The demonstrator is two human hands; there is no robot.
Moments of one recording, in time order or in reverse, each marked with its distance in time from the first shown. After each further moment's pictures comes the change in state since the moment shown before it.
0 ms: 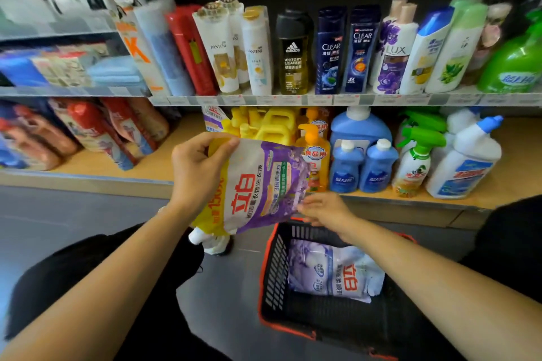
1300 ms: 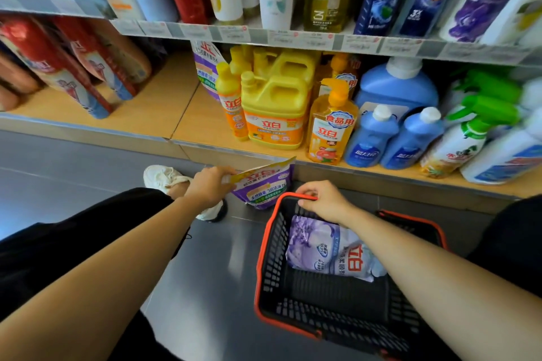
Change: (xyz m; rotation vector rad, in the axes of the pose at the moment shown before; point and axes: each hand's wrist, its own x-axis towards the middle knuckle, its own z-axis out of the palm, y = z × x) left_hand -0.028 -0.241 0.039 0.732 -0.737 -0.463; right_hand 0.092 0.071 0.025 -0.413 -0.136 -0.050
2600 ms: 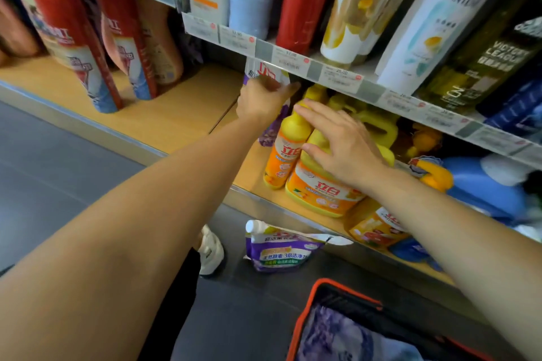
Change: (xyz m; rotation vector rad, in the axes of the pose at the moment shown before) left_hand 0.190 0.028 -0.139 -0.846 0.616 -0.080; right_hand 0.127 -0.210 -0.051 -0.822 0.362 -0.743
